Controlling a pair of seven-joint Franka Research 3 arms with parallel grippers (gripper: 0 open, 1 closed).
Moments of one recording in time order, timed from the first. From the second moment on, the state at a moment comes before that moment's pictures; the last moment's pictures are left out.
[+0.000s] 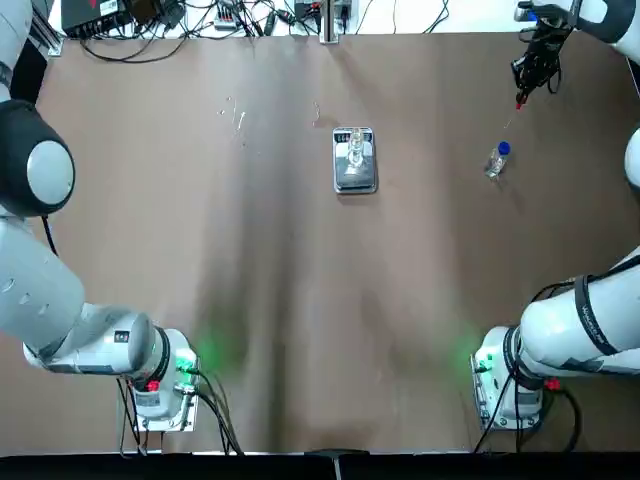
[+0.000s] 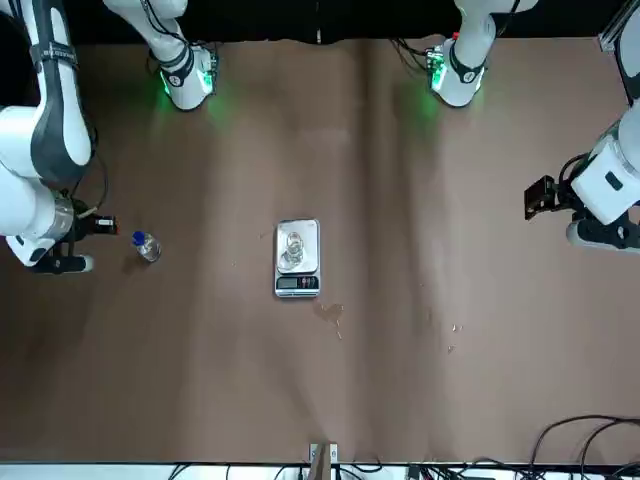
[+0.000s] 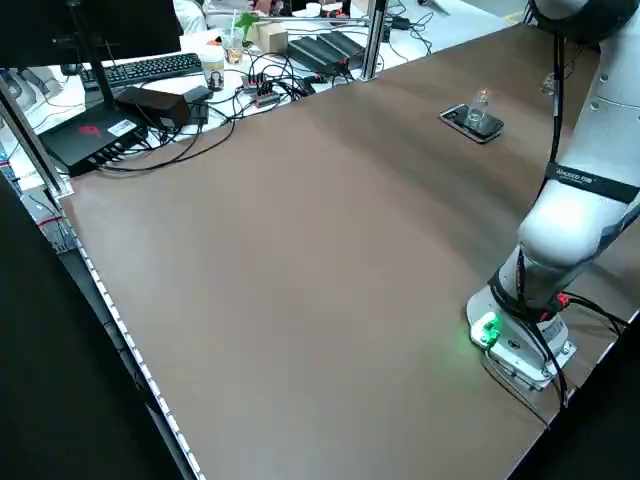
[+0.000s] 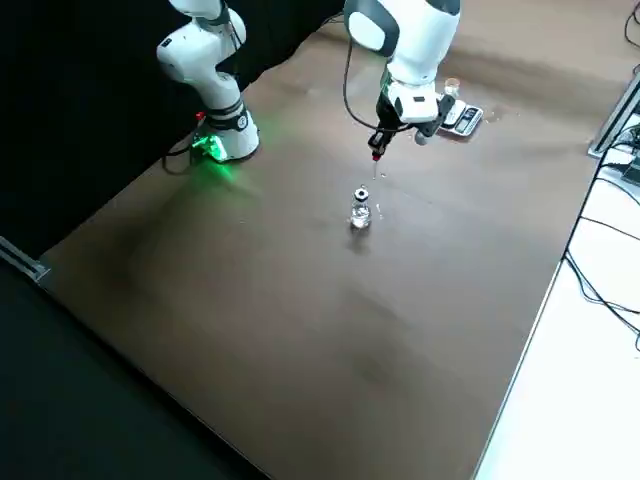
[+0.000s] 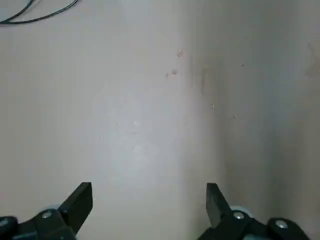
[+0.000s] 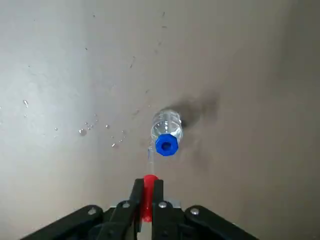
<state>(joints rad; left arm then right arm) -0.04 0.21 -0.09 -1.34 0.05 1.51 0.02 -0.08 0.20 0.02 -1.81 -0.02 1.77 -0.09</state>
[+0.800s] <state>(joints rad) -0.04 0.19 -0.09 -1.37 0.05 1.53 0.02 0.02 0.20 0.02 -1.75 0.11 1.72 0.05</state>
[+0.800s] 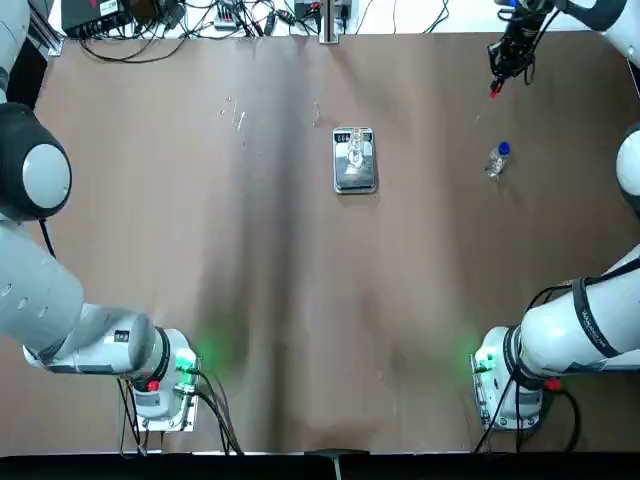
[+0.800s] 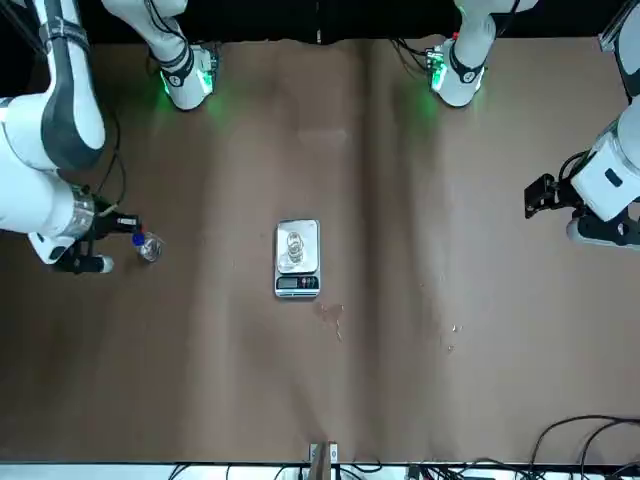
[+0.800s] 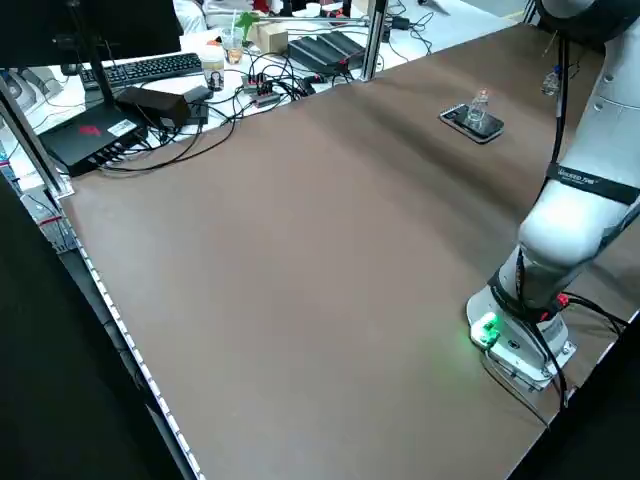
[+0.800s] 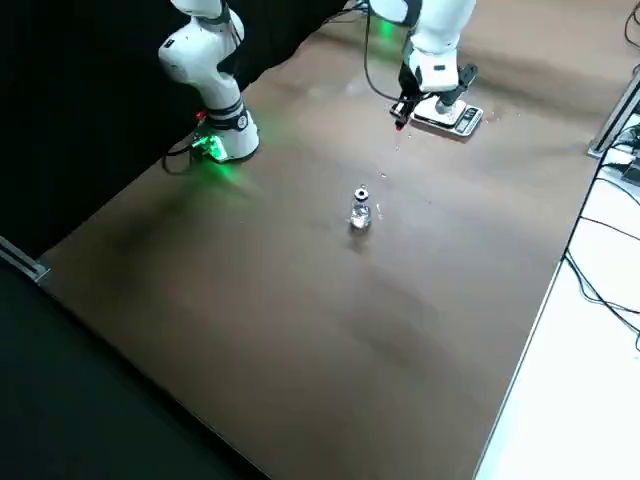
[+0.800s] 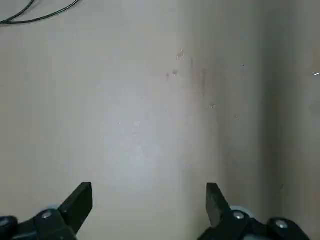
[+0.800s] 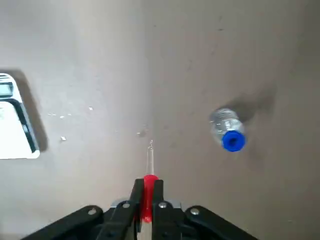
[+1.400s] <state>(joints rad) -0.03 0.19 -0.09 -1.37 0.05 1.53 0.01 0.13 0.20 0.02 -1.72 0.23 1.71 0.27</state>
